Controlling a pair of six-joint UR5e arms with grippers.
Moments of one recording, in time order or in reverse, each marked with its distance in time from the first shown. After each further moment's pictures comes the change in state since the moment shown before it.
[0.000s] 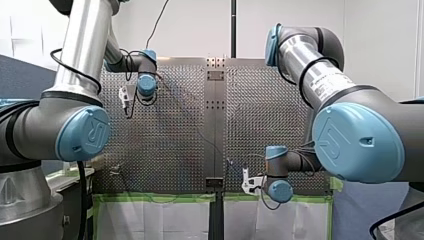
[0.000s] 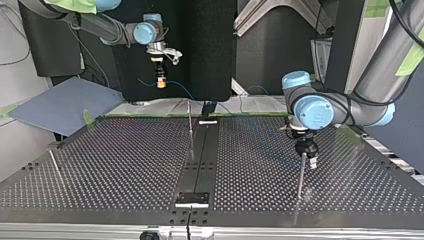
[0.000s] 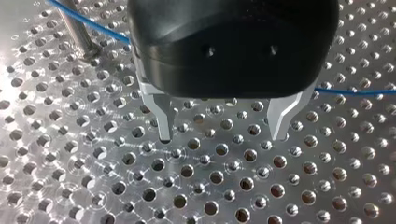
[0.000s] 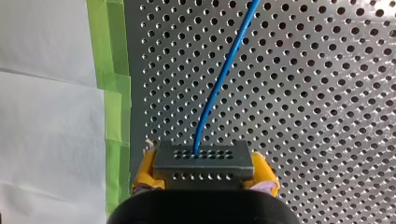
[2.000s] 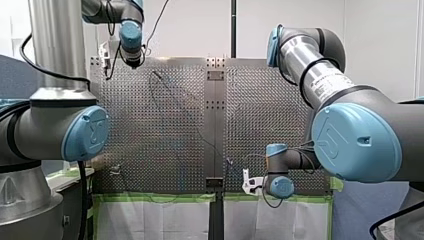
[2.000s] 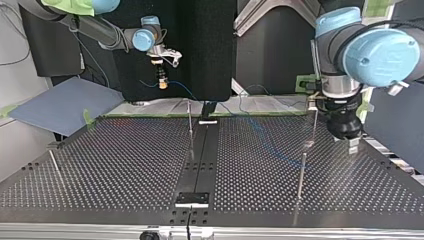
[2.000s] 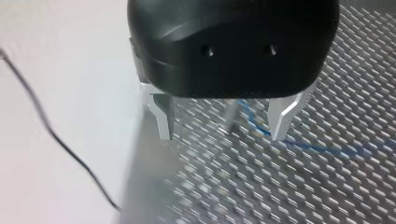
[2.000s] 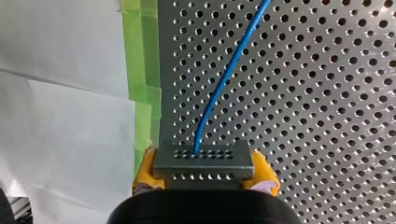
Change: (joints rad) left arm 0.019 0.416 -0.033 -0.412 0.010 0.056; right arm -0.015 0.004 -0.051 0.147 -0.052 0.006
